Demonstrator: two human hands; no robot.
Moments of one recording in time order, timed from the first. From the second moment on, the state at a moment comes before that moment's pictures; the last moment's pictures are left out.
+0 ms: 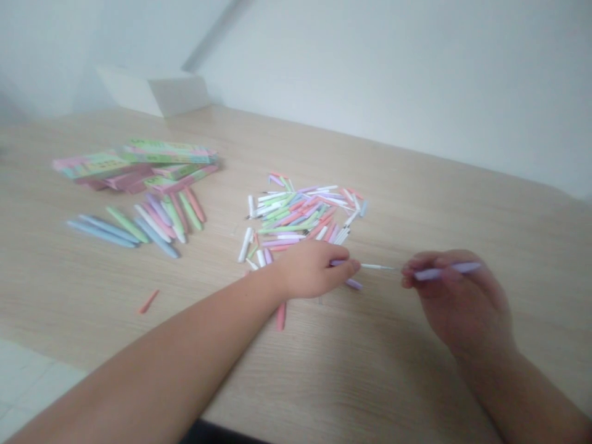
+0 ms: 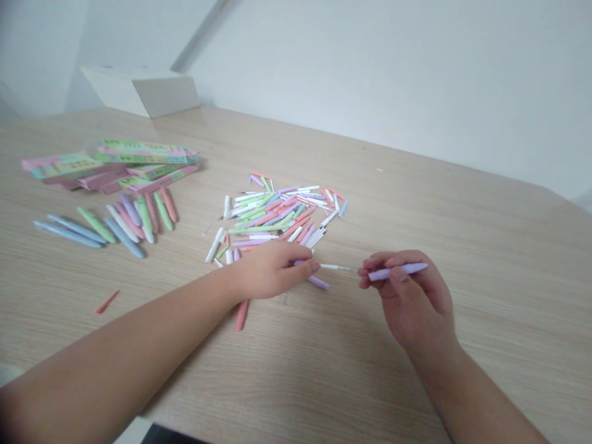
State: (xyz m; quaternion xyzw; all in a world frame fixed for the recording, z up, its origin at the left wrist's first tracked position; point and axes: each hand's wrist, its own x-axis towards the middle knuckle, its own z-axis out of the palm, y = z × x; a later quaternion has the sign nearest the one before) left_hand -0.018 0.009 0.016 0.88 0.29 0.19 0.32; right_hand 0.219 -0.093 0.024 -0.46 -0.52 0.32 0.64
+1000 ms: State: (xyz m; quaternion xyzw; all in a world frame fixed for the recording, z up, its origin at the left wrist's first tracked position) left_hand -0.015 0.005 0.016 0.91 0.29 0.17 0.26; right_hand 0.202 -0.096 0.011 -0.65 -0.66 0.09 0.37
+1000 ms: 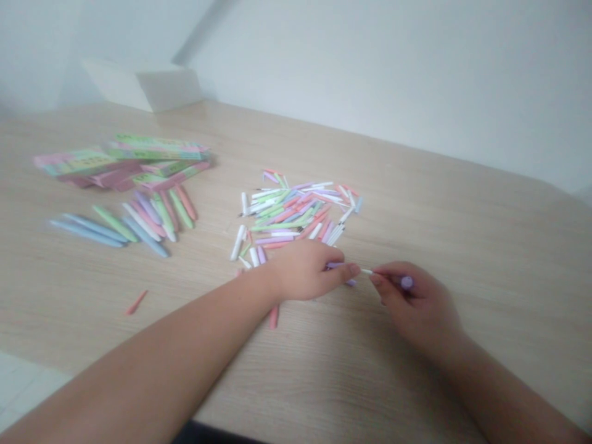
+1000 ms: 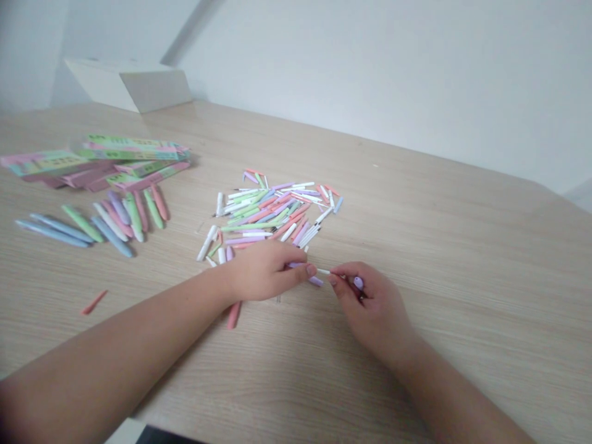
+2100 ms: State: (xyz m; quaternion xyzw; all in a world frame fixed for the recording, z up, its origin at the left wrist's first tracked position) left_hand -0.017 0.011 0.018 0.89 0.30 0.18 0.30; right_hand 0.219 -0.101 0.021 -0.55 -0.59 0.20 0.56
